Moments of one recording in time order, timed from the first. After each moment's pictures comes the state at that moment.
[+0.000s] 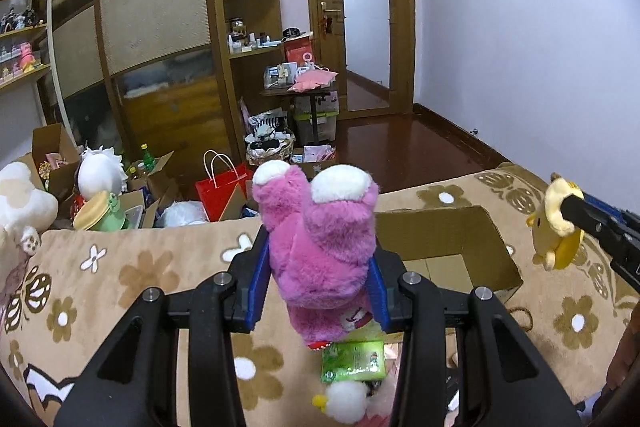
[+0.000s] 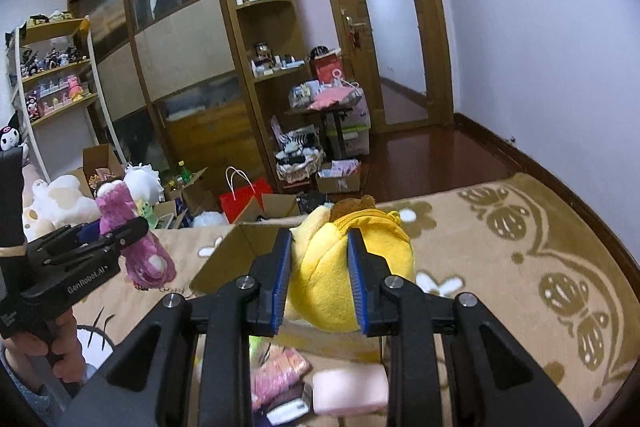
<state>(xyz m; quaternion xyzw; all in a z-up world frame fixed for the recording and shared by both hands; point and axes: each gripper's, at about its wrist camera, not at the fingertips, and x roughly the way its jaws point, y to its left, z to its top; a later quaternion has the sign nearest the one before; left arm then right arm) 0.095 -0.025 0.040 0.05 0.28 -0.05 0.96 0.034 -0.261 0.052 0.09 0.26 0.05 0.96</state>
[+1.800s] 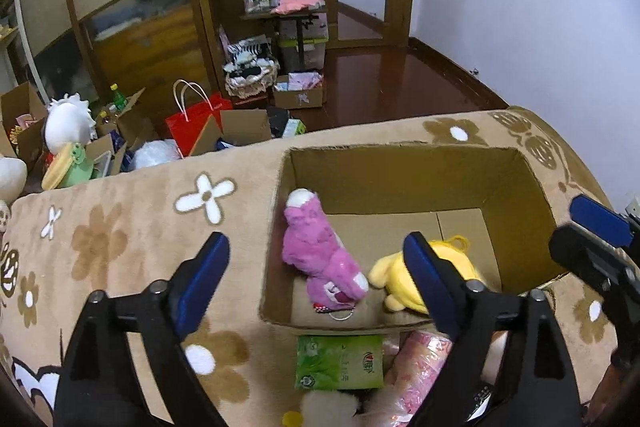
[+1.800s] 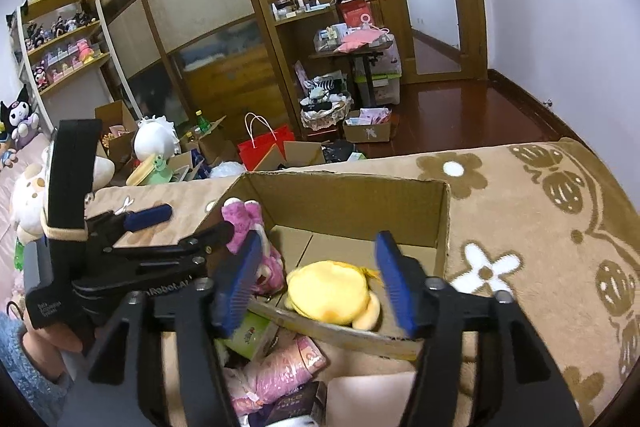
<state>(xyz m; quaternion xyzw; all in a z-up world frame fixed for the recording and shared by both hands) 0.172 -0.039 -0.043 0.04 0.40 -0.07 0.91 0.094 -0.244 -0.014 0.08 0.35 0.11 0.93</state>
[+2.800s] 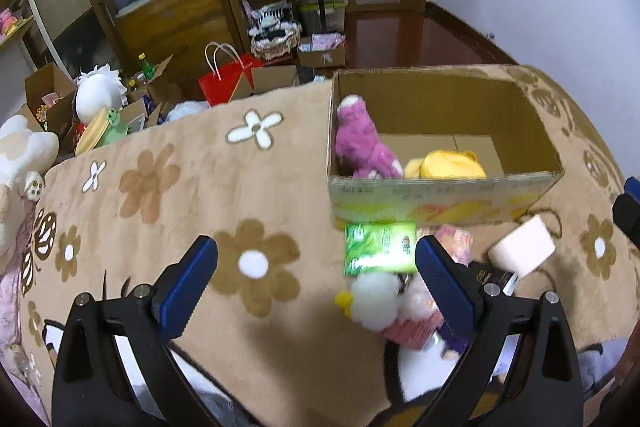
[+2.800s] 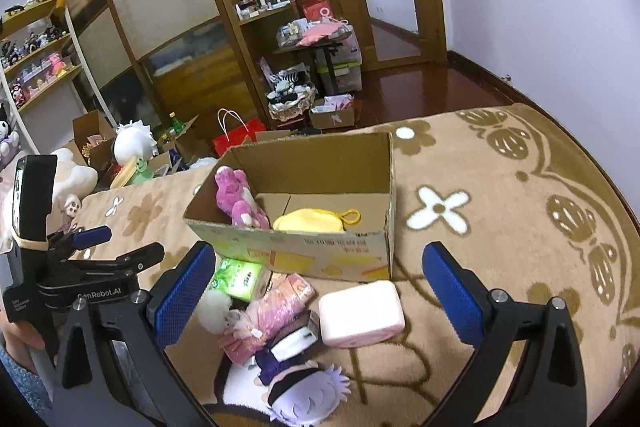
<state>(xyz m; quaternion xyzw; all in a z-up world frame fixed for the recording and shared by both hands) 0.095 -0.001 -0.032 0.07 0.47 -0.03 0.88 0.016 -0.255 0.002 0.11 0.37 0.04 0.92</state>
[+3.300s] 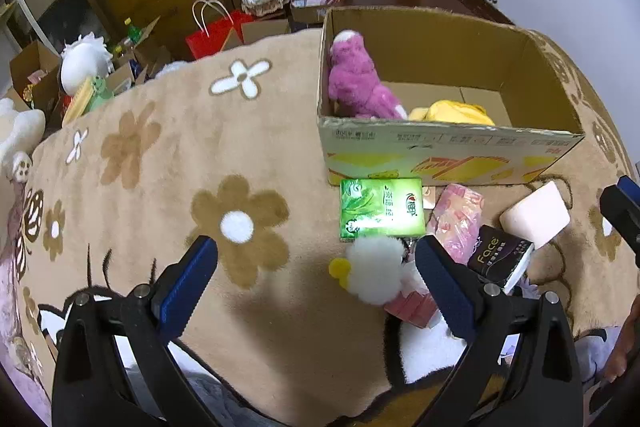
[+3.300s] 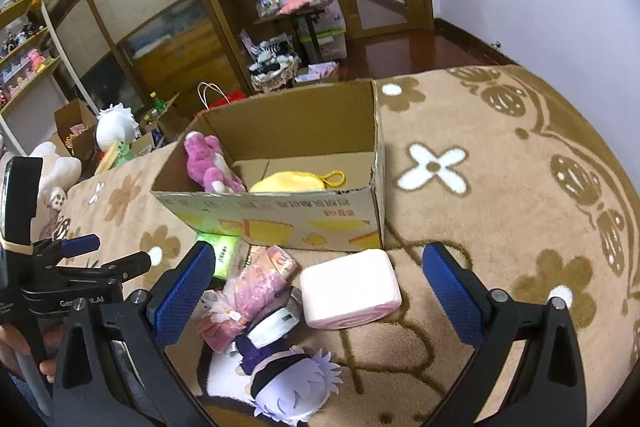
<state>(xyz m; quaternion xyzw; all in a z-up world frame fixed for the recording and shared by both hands) 0.105 -0.003 -0.069 0.07 0.54 -0.03 0.84 0.029 -0.260 -0.040 0.12 0.43 0.02 0.90</state>
